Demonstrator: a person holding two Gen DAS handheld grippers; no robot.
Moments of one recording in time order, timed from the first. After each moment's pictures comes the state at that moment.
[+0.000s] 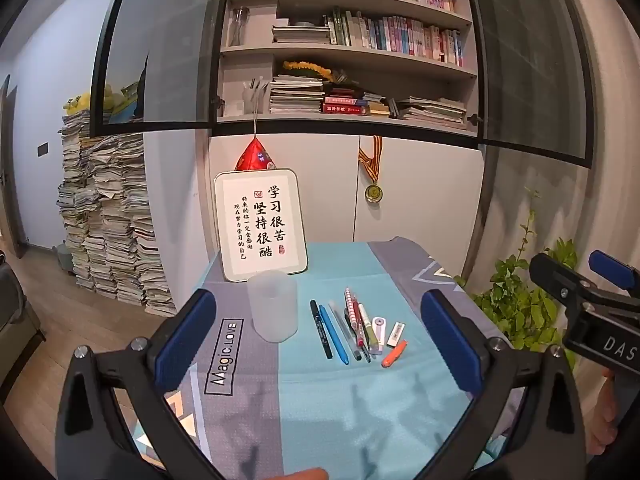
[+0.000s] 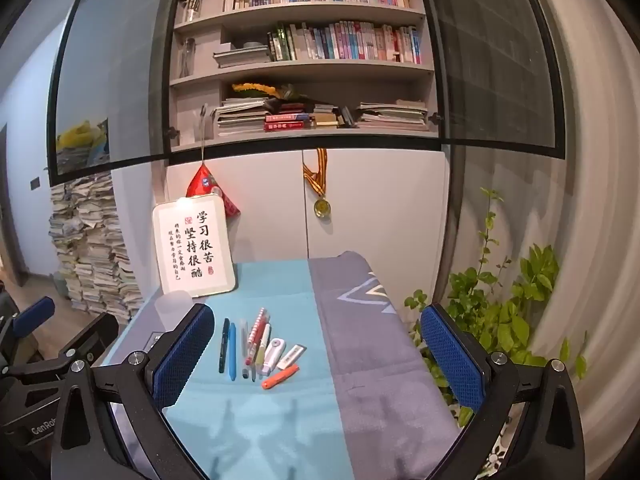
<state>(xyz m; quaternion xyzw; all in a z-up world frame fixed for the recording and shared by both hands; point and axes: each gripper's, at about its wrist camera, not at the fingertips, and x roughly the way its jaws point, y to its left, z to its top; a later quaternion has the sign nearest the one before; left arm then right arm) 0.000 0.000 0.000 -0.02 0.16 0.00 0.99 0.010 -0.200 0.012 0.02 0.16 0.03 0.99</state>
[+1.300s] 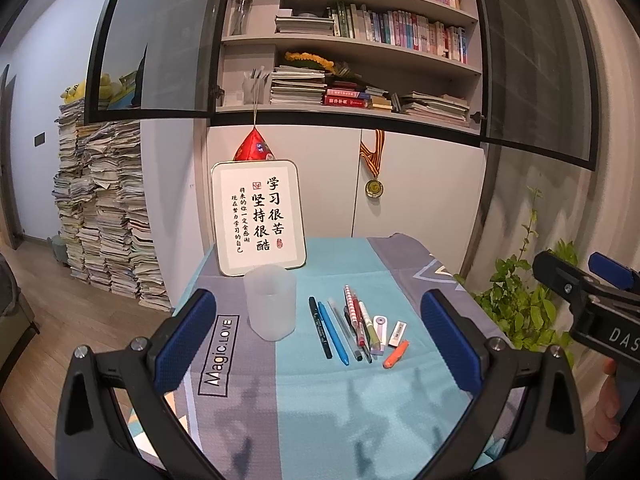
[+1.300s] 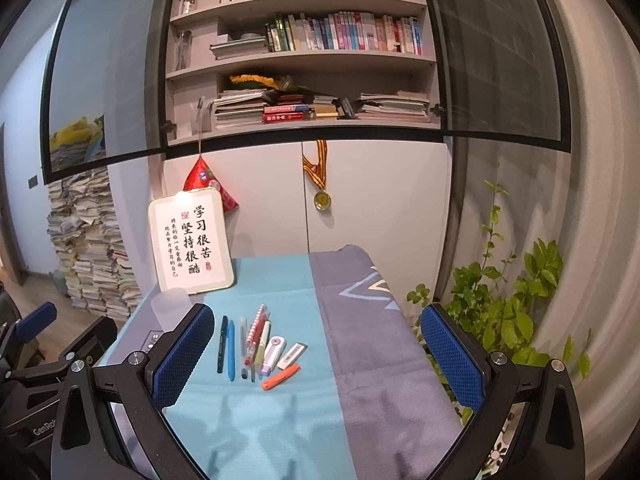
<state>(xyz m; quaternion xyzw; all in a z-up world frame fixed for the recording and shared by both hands) 0.014 0.007 -0.006 -0.03 0.17 0.00 0.99 0.023 -0.195 0.008 0.02 0.17 0.03 0.98</state>
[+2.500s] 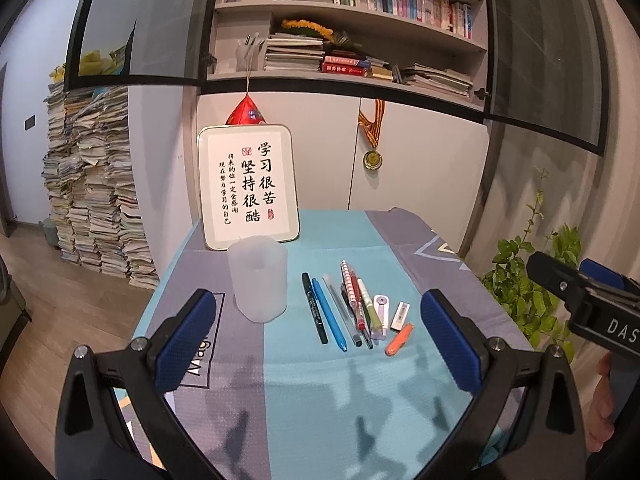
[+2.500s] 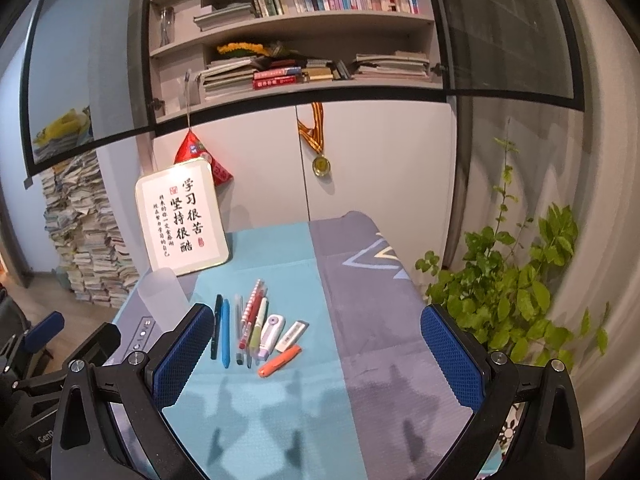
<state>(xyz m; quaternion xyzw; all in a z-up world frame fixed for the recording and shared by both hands) 0.048 0.005 -0.037 -0.04 0.22 -0.01 0.98 0.065 -0.199 -0.021 0.04 0.24 0.03 0.97</state>
